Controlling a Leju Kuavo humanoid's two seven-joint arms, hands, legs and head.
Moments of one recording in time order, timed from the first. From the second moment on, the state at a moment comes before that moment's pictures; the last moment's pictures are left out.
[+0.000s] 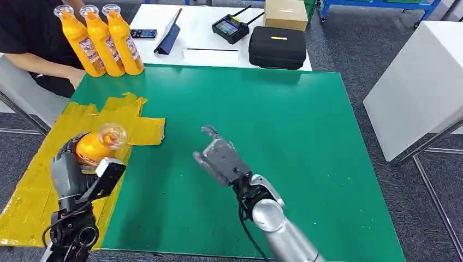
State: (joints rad) left arm -0.08 0.11 -0.10 -1.24 -1.13 0.63 -0.03; right arm -0.29 0.12 0.45 -1.26 0.26 0.06 0.05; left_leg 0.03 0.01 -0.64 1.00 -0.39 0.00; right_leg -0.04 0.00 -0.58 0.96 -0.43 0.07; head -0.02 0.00
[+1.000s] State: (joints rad) left arm -0.40 0.22 -0.39 -0.46 -1.48 0.58 0.02; right arm -0.32 0.06 0.50 -1.26 0.18 0.11 0.02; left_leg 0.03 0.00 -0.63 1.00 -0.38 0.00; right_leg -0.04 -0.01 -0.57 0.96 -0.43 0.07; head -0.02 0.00
